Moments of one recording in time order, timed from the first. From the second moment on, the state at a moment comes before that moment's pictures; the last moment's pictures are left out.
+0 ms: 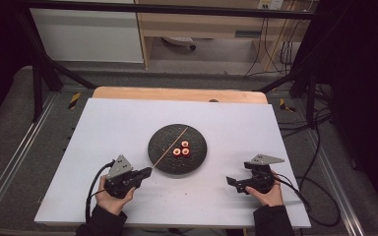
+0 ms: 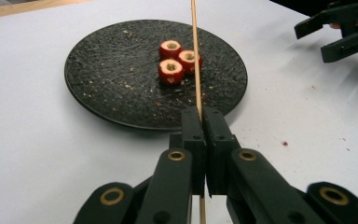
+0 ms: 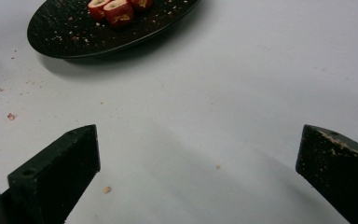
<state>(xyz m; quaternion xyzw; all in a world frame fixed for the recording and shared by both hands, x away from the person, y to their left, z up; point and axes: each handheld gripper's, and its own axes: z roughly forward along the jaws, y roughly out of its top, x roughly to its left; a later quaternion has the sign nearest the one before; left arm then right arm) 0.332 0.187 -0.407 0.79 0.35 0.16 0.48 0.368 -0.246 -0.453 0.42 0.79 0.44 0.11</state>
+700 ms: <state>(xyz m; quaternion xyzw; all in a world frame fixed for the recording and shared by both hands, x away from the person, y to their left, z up) 0.376 0.171 -0.393 0.78 0.38 0.16 0.47 0.361 -0.255 -0.454 0.43 0.78 0.43 0.12</state>
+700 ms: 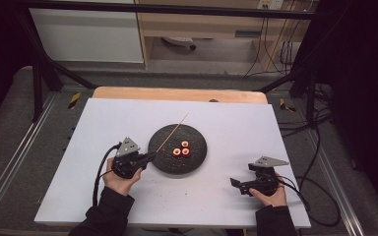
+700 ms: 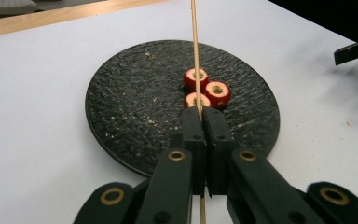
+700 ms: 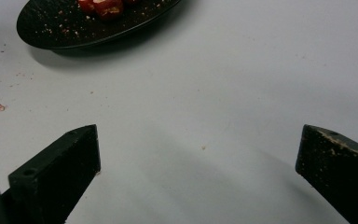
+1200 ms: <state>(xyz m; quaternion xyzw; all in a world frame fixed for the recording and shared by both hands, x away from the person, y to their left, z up) 0.408 0.154 -0.406 0.78 0.42 0.17 0.43 0.360 -0.256 -0.455 0.42 0.79 0.43 0.12</state>
